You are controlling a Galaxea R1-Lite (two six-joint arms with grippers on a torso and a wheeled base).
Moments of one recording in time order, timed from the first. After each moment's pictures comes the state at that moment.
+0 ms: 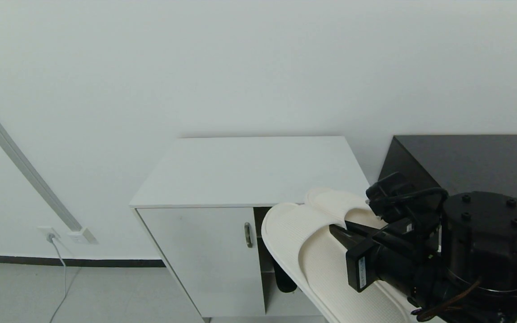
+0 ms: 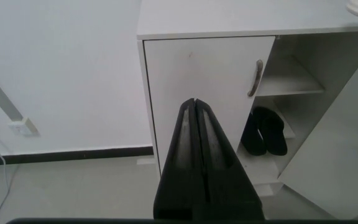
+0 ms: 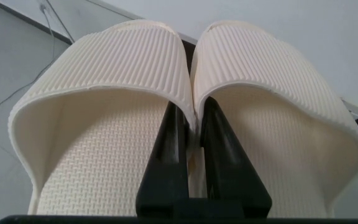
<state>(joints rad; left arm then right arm) -0.01 0.00 0.00 0.00 -0.02 0.02 0.94 1.57 -0.62 -0.73 -0.37 0.06</state>
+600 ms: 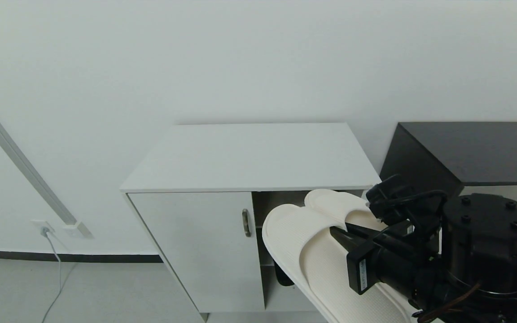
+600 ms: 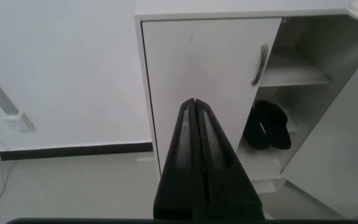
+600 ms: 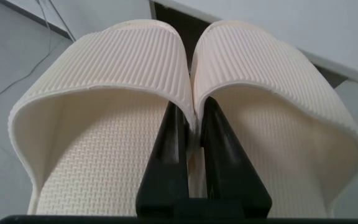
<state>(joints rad) -0.01 0.00 0.00 0.00 -0.02 0.02 0.94 1.57 -0.61 -0.73 -0.37 0.06</state>
